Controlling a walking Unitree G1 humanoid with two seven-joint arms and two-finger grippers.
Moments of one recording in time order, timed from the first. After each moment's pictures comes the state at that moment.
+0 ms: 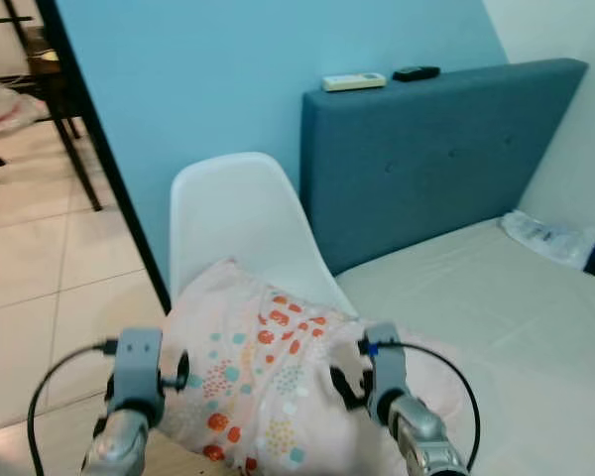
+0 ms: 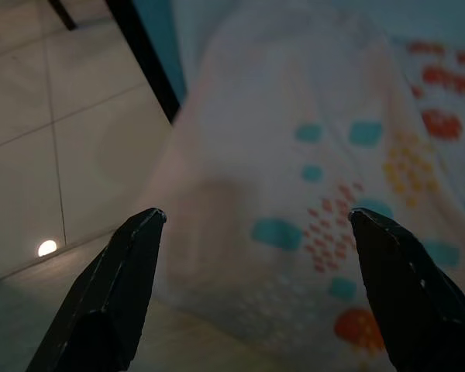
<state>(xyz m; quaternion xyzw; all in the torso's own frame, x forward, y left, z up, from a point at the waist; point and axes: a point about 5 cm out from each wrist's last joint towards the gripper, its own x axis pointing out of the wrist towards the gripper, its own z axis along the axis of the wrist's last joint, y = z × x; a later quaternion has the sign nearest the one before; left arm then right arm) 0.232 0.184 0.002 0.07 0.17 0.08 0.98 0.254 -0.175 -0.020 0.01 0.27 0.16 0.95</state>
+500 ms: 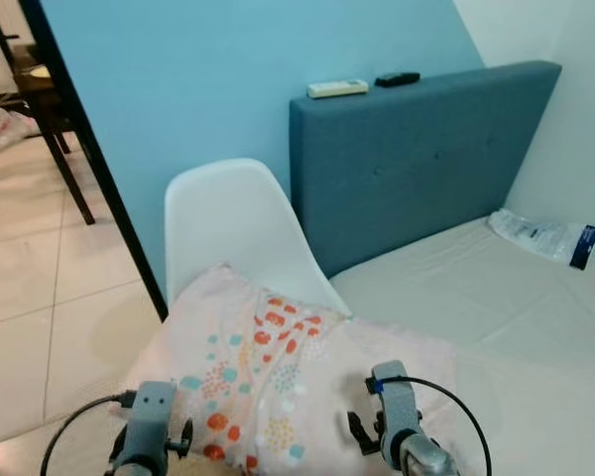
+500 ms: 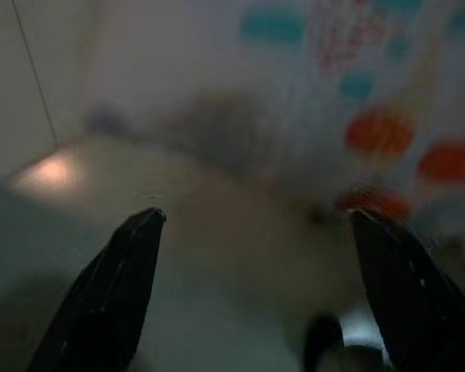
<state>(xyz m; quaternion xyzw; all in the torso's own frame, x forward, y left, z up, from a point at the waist) 0.187 0.182 -0.062 0.08 0.32 0.07 0.94 0.220 -0.189 -0.055 -0.02 0.36 0.12 0.92</state>
